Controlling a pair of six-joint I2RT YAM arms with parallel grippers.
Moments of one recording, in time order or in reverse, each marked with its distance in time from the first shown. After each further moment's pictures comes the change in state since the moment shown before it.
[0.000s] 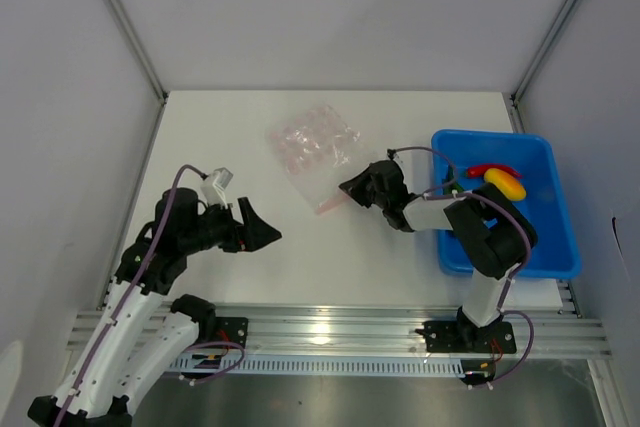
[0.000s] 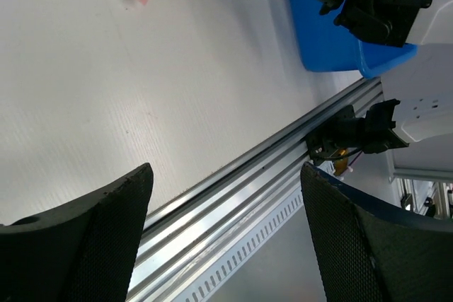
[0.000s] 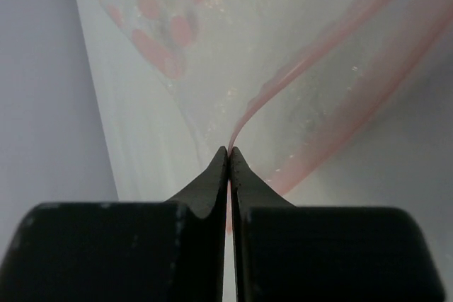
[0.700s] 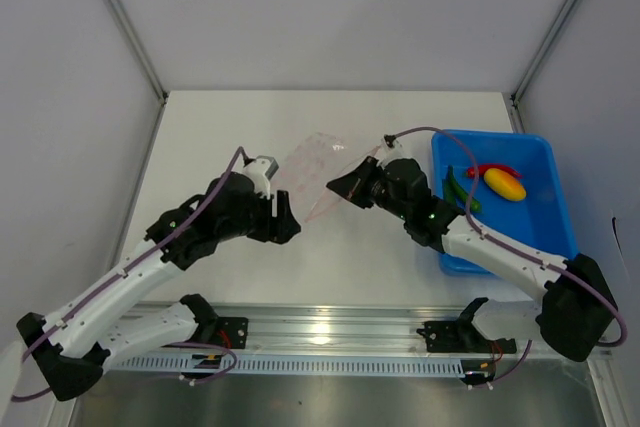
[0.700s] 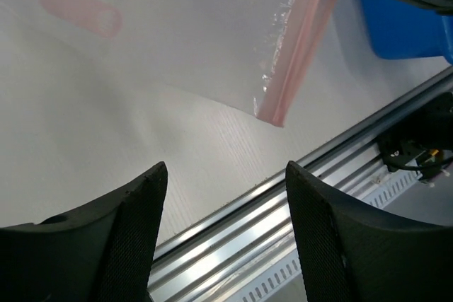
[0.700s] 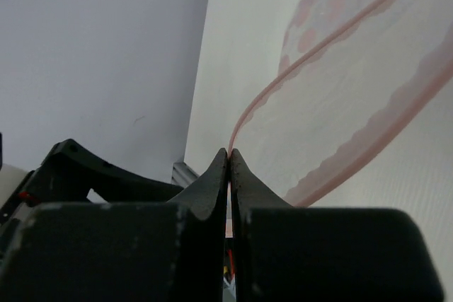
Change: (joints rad) left arm -0.417 0.279 0.210 -0.026 -0.458 0.051; right arm 0.168 -0.545 0.036 -0.352 -0.079 -0.128
